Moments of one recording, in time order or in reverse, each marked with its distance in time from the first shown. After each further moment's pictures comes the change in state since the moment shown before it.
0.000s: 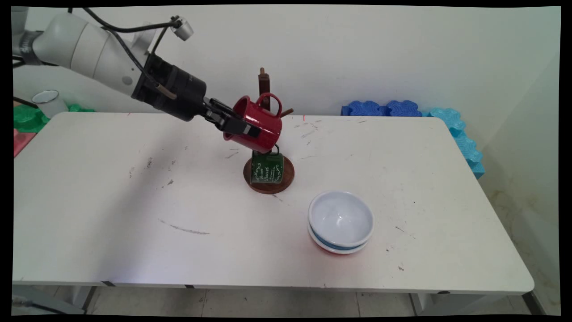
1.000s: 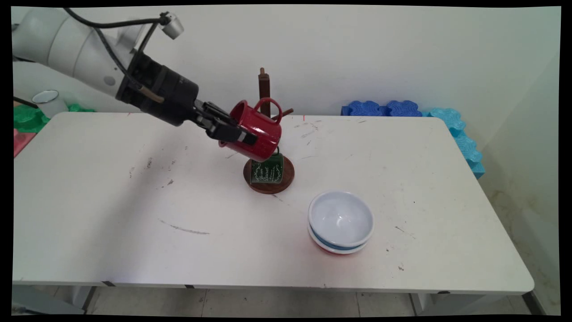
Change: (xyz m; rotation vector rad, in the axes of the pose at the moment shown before) arm -0.002 0.026 -0.017 -0.038 -0.023 0.029
